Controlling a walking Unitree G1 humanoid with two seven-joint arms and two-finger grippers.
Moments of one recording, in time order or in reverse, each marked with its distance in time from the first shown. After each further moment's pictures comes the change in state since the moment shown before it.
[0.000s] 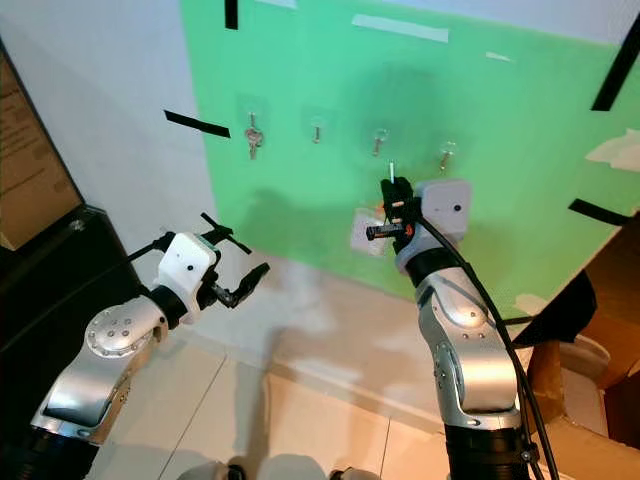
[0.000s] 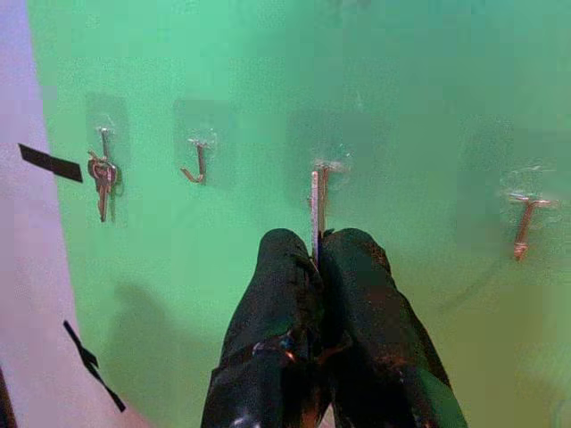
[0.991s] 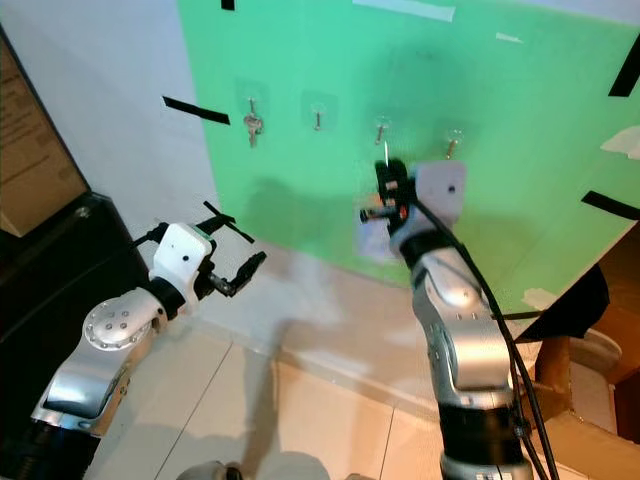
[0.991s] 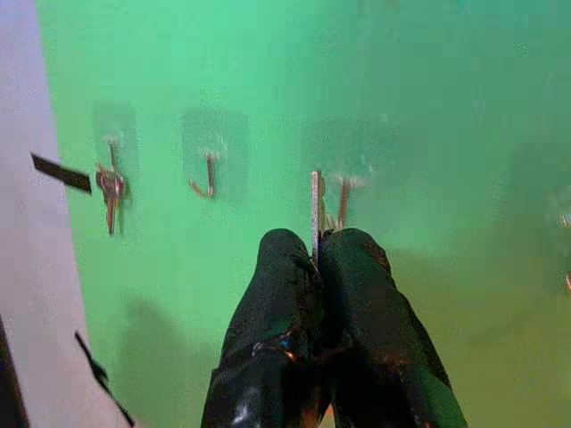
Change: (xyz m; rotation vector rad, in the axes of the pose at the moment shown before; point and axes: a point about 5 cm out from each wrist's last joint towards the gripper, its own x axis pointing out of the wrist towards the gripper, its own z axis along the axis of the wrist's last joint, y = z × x) left arm 0.003 0.006 0.007 -0.001 -0.034 0.024; right arm 0.020 0.005 0.016 -0.011 -0.055 0.014
